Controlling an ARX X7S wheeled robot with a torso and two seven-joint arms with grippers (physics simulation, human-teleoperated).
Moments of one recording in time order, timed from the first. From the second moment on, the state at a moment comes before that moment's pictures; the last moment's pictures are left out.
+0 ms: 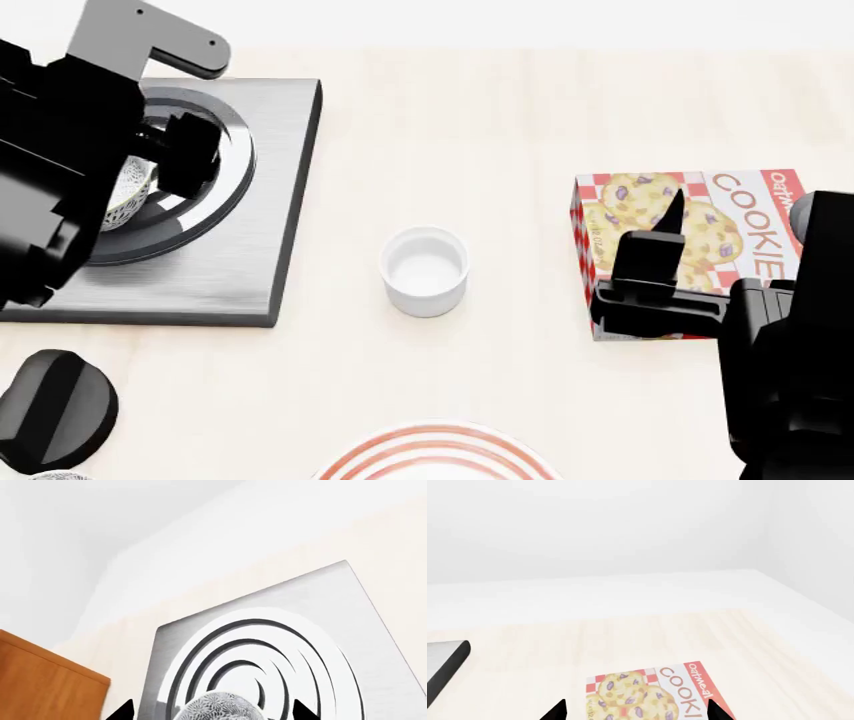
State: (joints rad) left arm -1.43 -0.11 0.62 -0.91 -0.20 -0.83 -0.20; right arm 0.64 0.27 0.22 -0.69 0.44 1.31 0.24
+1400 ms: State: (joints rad) left arm -1.38 -0.12 0.64 -0.94 -0.24 -0.84 -0.22; right arm 0.64 0.29 0.21 -0.68 0.48 1.31 0.27
